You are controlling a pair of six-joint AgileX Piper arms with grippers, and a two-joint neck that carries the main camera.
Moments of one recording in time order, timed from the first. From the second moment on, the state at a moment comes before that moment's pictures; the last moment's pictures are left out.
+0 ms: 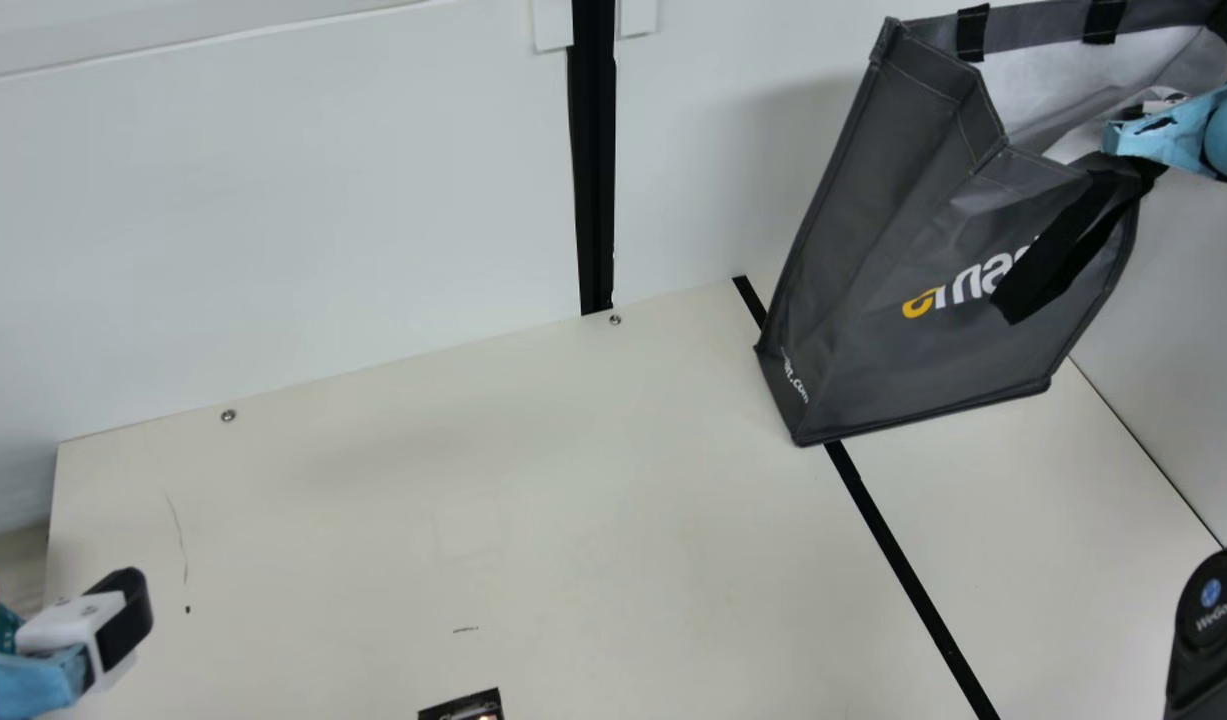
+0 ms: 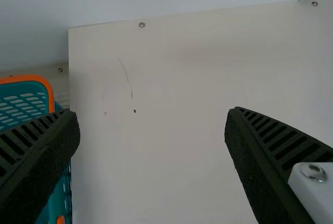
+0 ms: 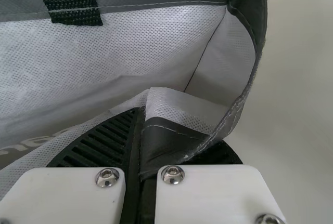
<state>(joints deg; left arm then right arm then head) -13.6 66.5 -72.4 -0.6 57.0 -2.5 -45.8 107.5 -122.5 24.9 54.1 -33.8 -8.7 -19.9</state>
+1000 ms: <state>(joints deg) -13.6 66.5 -72.4 -0.6 57.0 -2.5 -47.3 105.4 -129.0 33.3 55.9 -36.9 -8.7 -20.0</state>
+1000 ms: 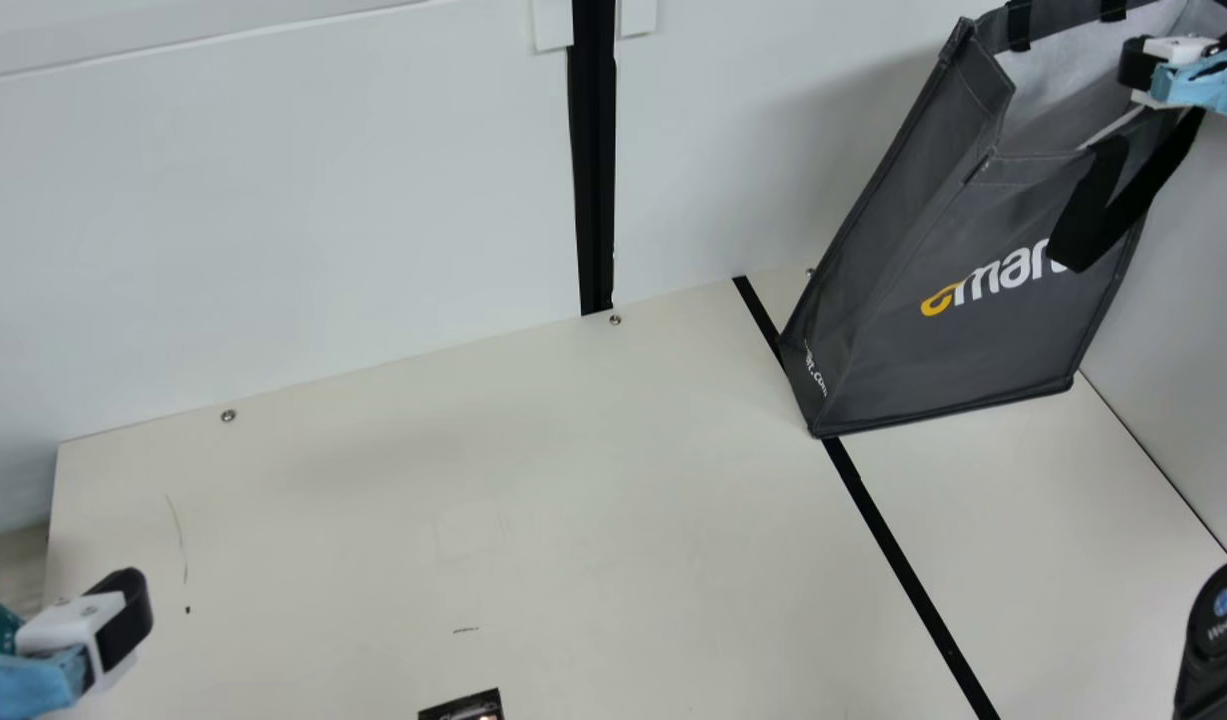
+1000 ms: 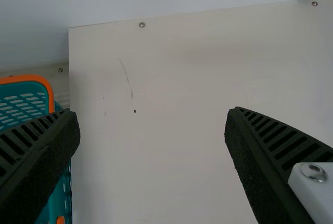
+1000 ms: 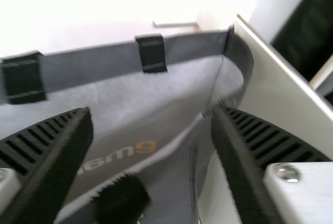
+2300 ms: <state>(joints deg) -13.6 66.5 -72.4 -0.6 57.0 -2.5 -30.2 95.4 -126.3 39.5 58.5 -40.8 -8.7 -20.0</state>
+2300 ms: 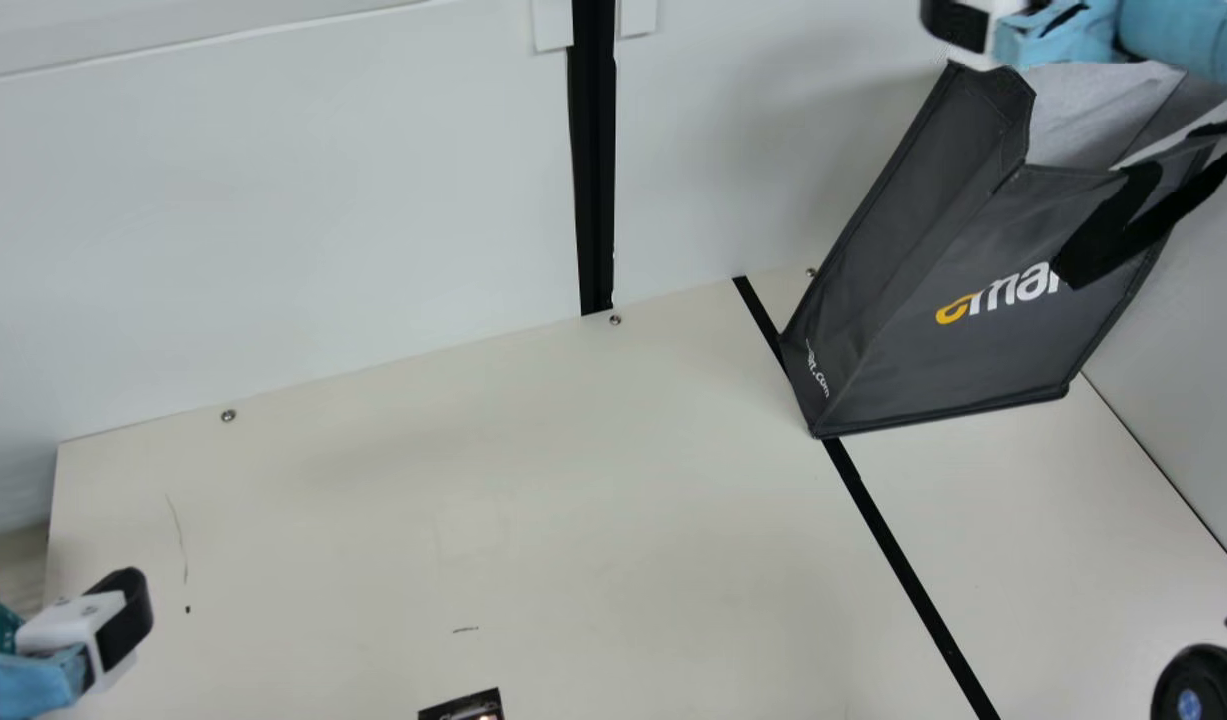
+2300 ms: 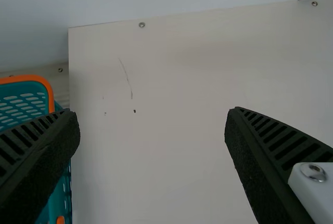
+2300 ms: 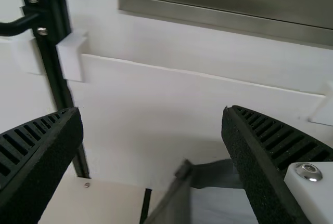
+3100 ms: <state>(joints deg) -13.6 66.5 -72.4 -0.6 57.0 -2.5 -12.9 88.2 -108.4 39.6 55.4 -33.1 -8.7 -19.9</state>
